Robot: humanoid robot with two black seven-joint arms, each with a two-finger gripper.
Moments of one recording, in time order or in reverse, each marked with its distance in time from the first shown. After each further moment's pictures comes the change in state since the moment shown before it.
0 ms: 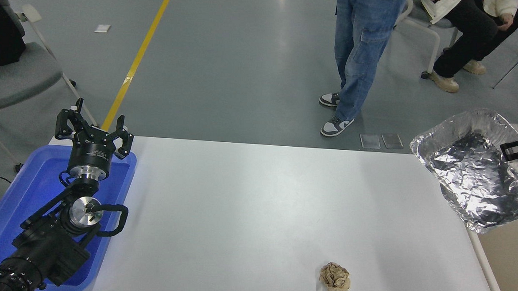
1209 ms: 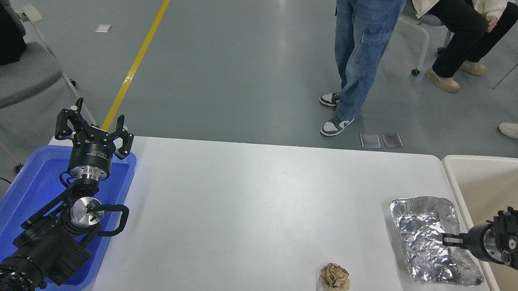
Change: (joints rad) left arm -0.002 -0.004 -0.001 0.001 -0.002 0.000 -0.001; right arm -1.333 -0.157 1.026 -0.544 -0.270 -0.284 -0.078
